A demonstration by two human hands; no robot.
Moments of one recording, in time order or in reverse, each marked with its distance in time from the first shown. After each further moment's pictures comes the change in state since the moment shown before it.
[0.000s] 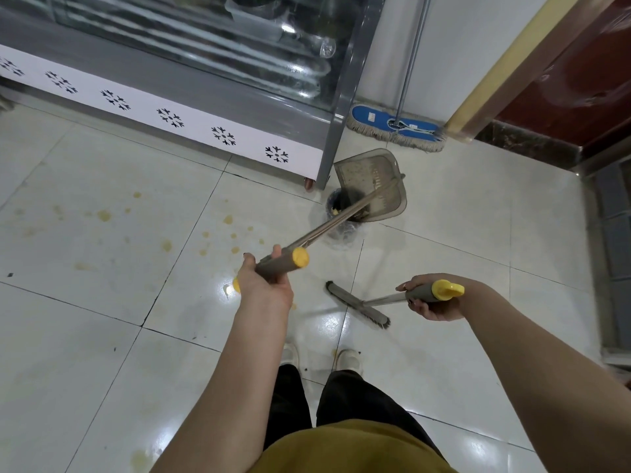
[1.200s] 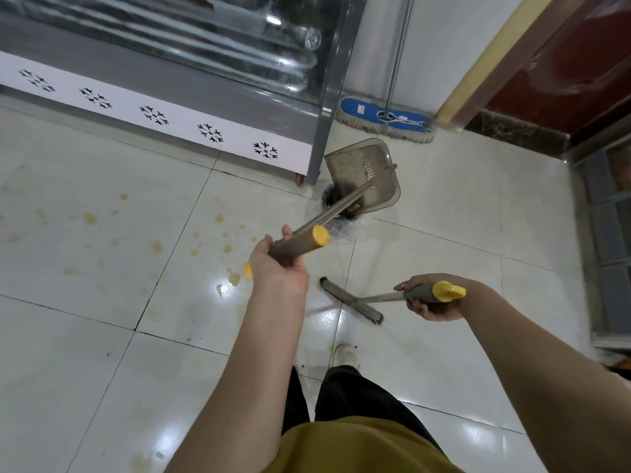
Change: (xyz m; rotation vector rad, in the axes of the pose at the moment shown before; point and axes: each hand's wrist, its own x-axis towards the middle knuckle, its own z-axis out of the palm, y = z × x) left_hand -0.027 -0.025 0.027 -0.050 -0.054 -0.039; right_hand 0.007 0.011 -0.018 0.010 0.008 0.002
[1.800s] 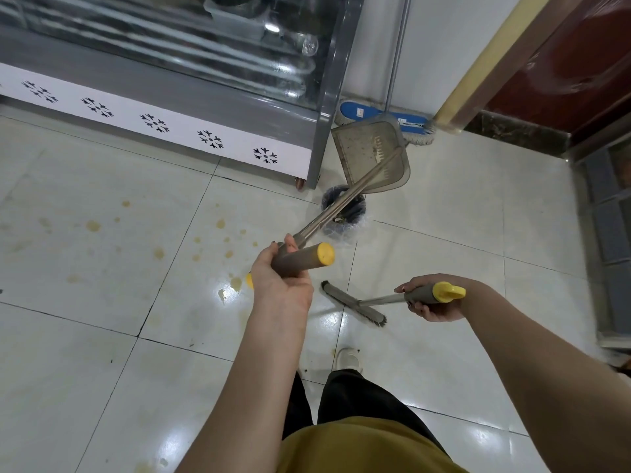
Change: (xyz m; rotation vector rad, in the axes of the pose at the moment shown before) left_hand -0.023 -0.002 0.002 0.027 -0.048 -0.047; right_hand -0.006 -0.007 0.001 -0.036 -0.018 0.027
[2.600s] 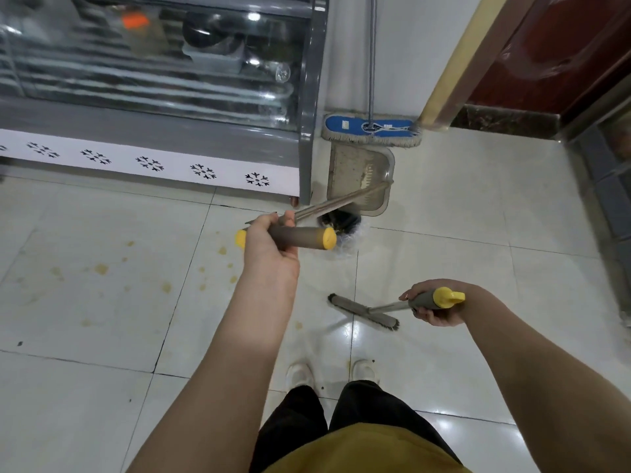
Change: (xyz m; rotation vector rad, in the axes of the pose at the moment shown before) left_hand -0.014 -0.019 0.066 0.344 -0.121 0.164; right_hand -0.004 0.012 -0.018 0.095 0.041 -0.022
